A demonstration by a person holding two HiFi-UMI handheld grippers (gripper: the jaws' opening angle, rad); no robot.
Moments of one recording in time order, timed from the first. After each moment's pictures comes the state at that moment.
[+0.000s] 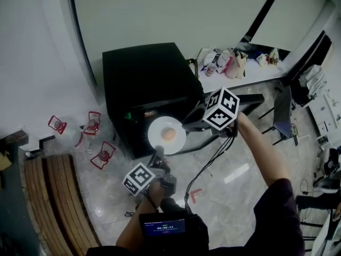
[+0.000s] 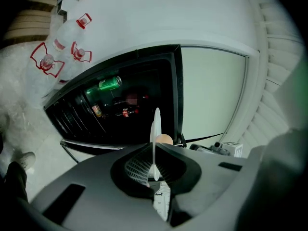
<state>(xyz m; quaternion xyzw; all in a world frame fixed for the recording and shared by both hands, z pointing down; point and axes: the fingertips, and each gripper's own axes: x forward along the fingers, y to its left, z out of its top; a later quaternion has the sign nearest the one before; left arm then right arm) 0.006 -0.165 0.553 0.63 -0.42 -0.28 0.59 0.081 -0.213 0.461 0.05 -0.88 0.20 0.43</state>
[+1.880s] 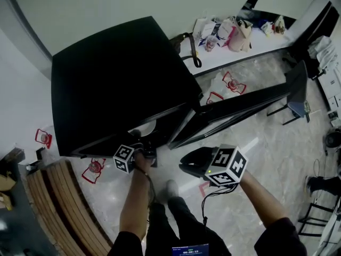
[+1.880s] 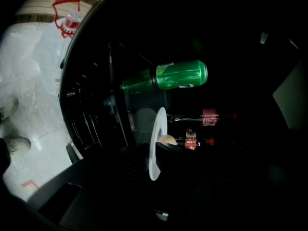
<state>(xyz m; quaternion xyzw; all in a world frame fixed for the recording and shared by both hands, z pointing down) -0.025 -0.353 0.815 0.45 -0.53 -0.32 0.65 0.122 -0.193 0.605 0.14 -0.89 0.30 0.30</state>
